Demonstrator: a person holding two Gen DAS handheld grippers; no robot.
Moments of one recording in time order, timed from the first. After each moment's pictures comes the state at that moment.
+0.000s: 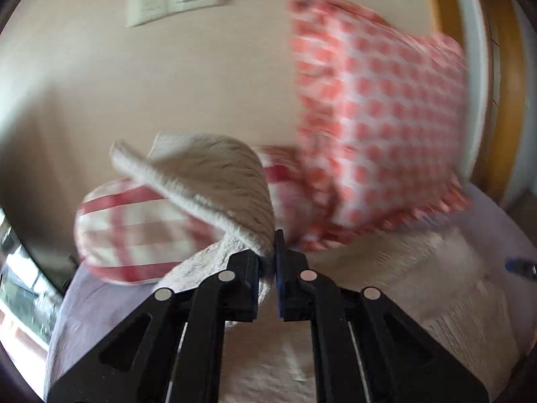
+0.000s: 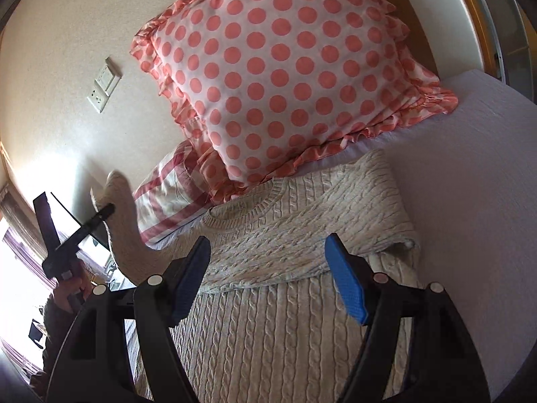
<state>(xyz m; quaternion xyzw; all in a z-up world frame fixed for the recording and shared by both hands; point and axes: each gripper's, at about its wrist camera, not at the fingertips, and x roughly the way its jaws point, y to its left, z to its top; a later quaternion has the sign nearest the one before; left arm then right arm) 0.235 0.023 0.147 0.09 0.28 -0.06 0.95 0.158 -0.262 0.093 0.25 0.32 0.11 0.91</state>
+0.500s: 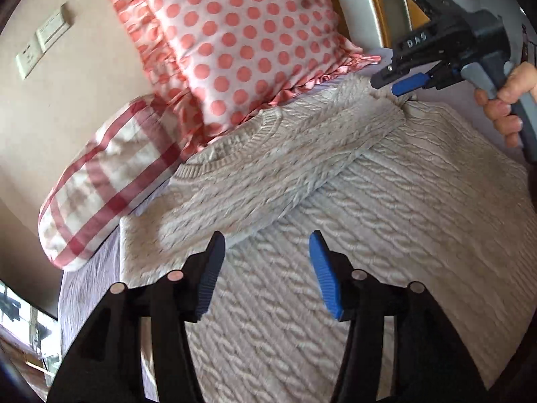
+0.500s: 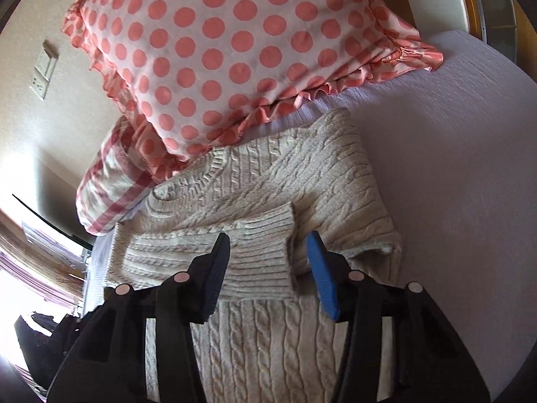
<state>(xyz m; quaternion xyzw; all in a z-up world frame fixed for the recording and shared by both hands) 0.124 -0.039 0.046 0.24 0.34 -0.13 0.90 0.217 -0.275 0.045 0.23 0.43 0.05 0.87</state>
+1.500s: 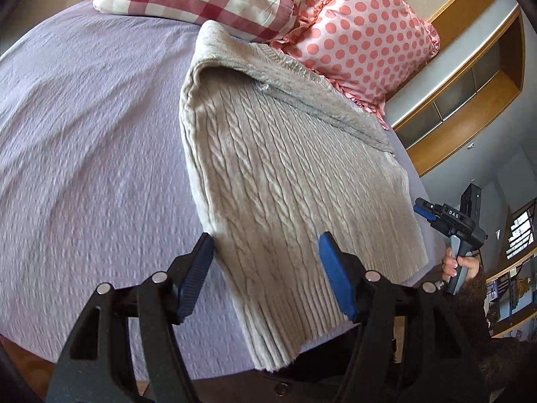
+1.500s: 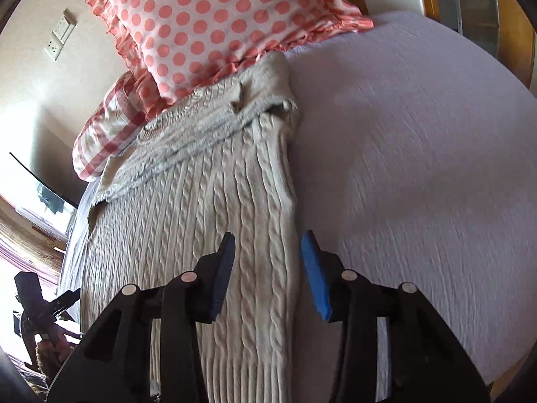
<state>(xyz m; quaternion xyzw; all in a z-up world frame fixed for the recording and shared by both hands) 0.021 0.133 0.010 -0.21 0.46 -0.17 0.85 0.054 -0.304 0.028 0.21 0.45 0.04 0.86</state>
